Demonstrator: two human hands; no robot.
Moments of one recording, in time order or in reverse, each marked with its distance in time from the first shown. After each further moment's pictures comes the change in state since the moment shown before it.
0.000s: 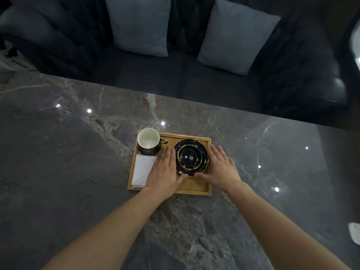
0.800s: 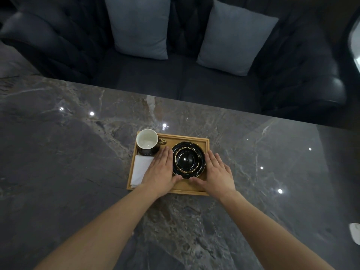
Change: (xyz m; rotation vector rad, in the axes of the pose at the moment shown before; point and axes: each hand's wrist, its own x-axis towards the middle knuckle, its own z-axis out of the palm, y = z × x) left_hand 0.005 -0.009 -0.004 0.014 -0.047 0.019; right_hand -0.023 -0.015 0.013 -0.012 0.048 0.042
